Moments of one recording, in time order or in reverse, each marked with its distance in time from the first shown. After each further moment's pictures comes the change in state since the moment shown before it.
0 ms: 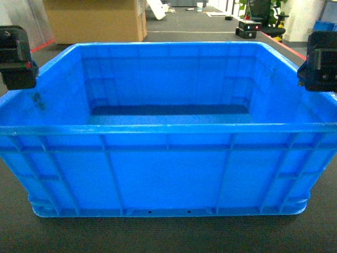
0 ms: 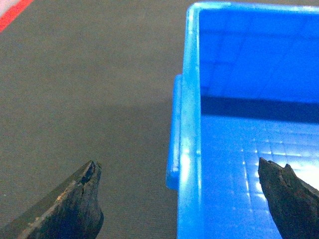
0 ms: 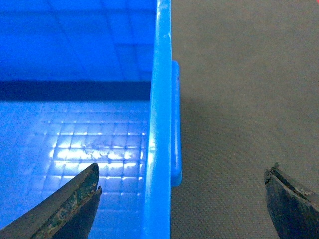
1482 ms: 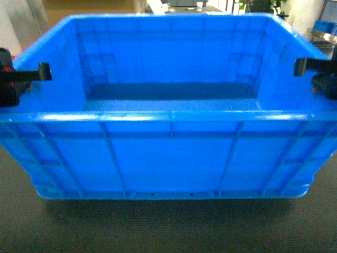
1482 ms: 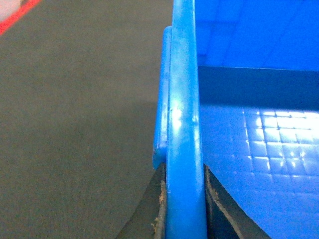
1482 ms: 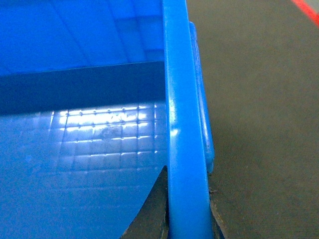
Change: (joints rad) left arm -0.035 0.037 -0.061 0.181 -0.008 0.018; right arm 0.043 -0.003 -0.076 0.177 0.044 0.092
